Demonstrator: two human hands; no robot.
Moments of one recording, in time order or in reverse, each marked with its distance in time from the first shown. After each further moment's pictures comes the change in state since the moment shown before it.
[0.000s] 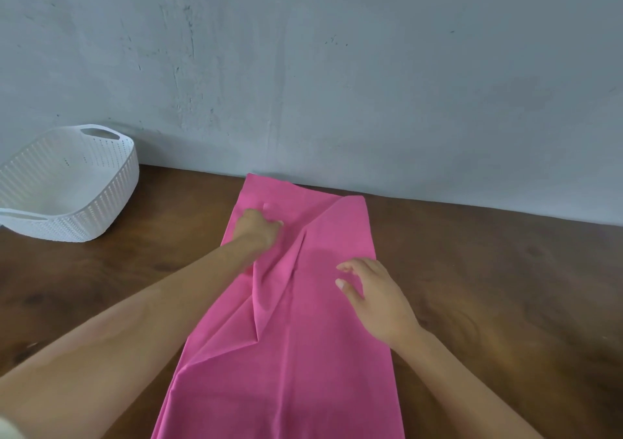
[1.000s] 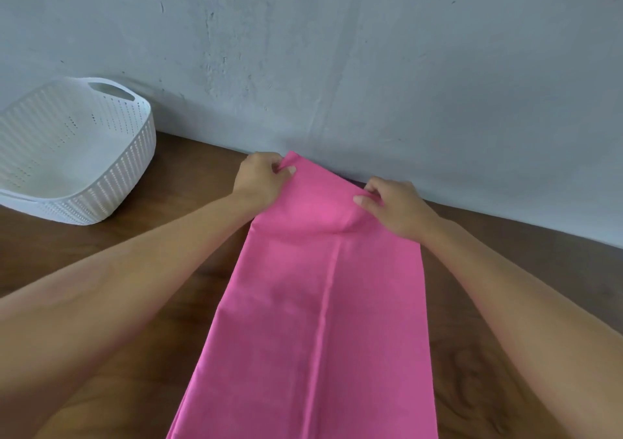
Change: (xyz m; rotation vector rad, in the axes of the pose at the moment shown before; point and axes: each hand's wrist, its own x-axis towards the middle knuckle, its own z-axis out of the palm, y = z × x) left_hand 0.097 -0.013 -0.048 -0.116 0.141 0.320; right_hand 0.216 0.009 -0.013 -0.184 -0.140 -0.132
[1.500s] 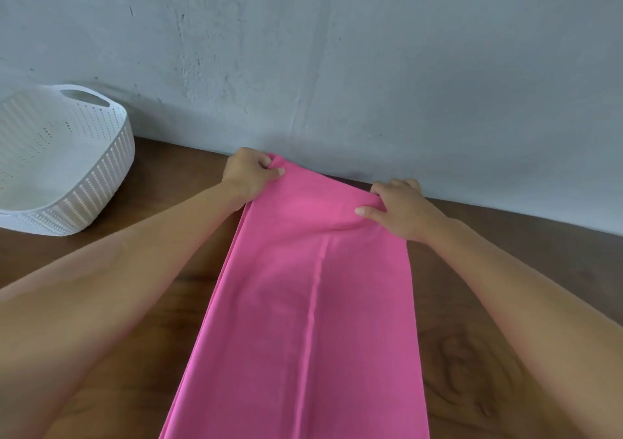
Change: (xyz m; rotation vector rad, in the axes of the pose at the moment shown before) left_hand 0.038 -0.021 0.016 -0.087 -0.088 -0.103; right_hand -0.021 0.027 -0.015 -0.237 -0.112 0.041
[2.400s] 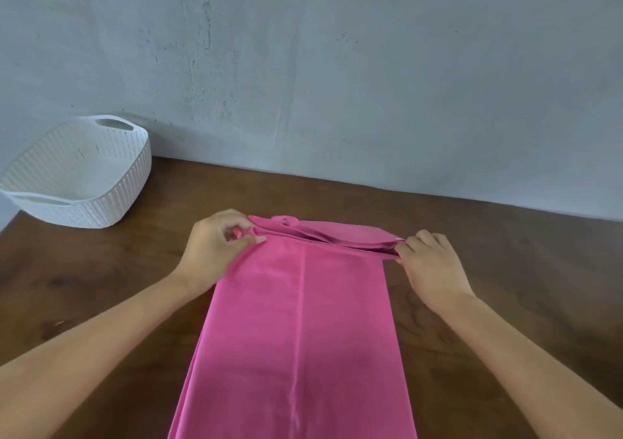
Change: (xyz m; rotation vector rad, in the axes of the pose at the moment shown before) left_hand -0.217 -0.004 -0.051 -0.118 -0.012 0.480; right_hand -0.201 -0.010 0.036 -0.456 0.411 0.024
